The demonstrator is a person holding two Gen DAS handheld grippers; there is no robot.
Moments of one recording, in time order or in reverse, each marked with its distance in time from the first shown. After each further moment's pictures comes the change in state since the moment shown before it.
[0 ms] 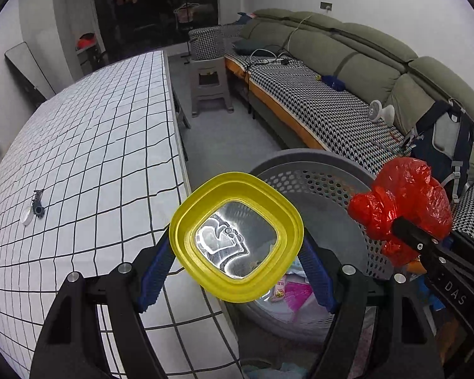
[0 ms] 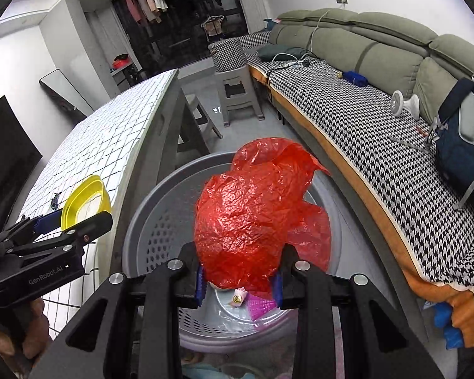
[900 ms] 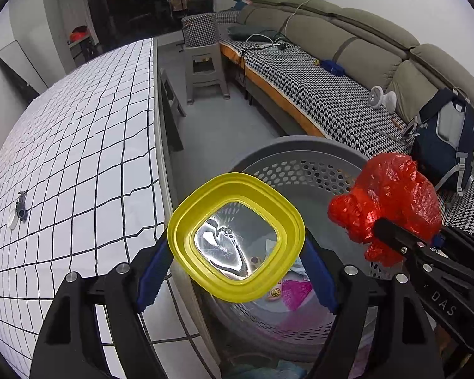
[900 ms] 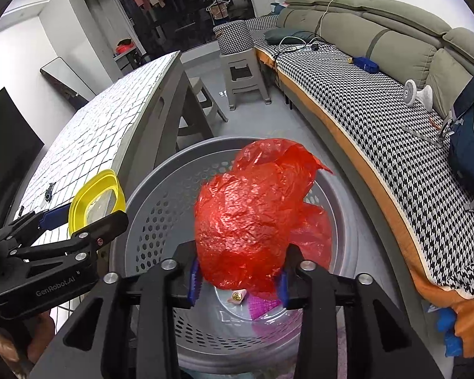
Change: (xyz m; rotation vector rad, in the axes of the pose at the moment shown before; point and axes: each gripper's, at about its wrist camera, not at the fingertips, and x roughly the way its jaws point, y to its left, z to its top) left arm 0.031 -0.017 0.008 0.012 0.065 -0.004; right arm 0.035 -0.002 0.010 -0.018 0.080 0.027
